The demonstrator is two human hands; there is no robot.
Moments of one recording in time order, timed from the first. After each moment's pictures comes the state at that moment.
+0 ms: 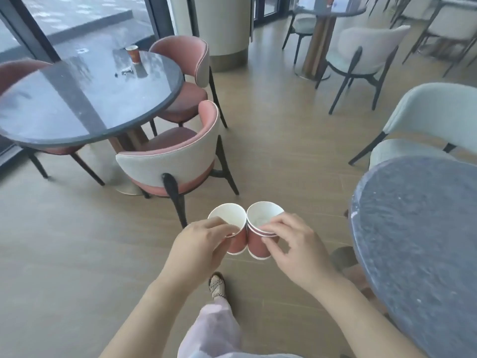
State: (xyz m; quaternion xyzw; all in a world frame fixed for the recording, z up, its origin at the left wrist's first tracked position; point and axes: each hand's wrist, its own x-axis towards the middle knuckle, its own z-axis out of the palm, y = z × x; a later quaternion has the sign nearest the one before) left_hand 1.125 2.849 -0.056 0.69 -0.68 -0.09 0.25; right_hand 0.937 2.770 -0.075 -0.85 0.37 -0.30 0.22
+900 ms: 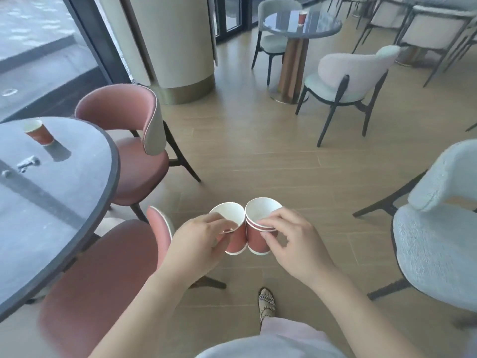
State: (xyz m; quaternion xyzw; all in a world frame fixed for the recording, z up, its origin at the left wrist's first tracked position) left_hand 1.304 2.228 -0.063 0.64 -0.72 -0.12 0.24; right_hand 1.107 2.180 -0.071 -0.82 0.43 -0.30 0.21
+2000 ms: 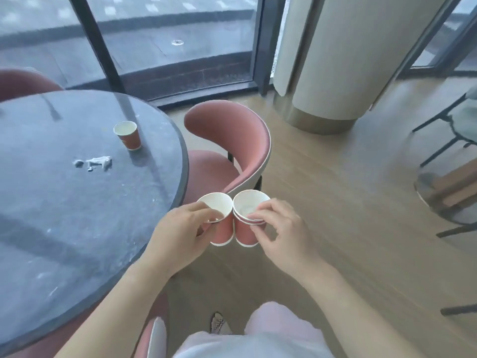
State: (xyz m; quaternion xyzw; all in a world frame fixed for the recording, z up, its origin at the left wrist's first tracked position) left_hand 1.634 1.874 -0.057 0.85 -0.43 -0.04 0.29; right_hand 1.516 1.701 -0.067 -0.93 0.11 -0.23 0.27
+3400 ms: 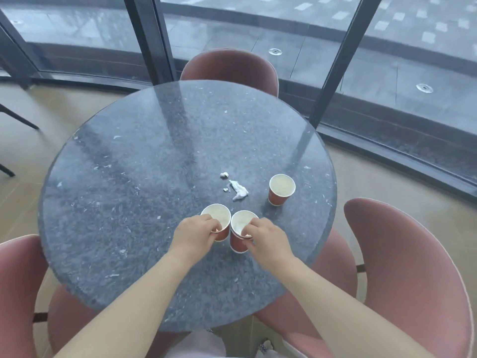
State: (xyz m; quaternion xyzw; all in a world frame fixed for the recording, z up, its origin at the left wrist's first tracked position) left_hand 1.895 1.957 -0.165 0.98 0.07 -0.02 0.18; right_hand 1.962 1.774 -0.174 -0.91 -0.36 0.07 0.19
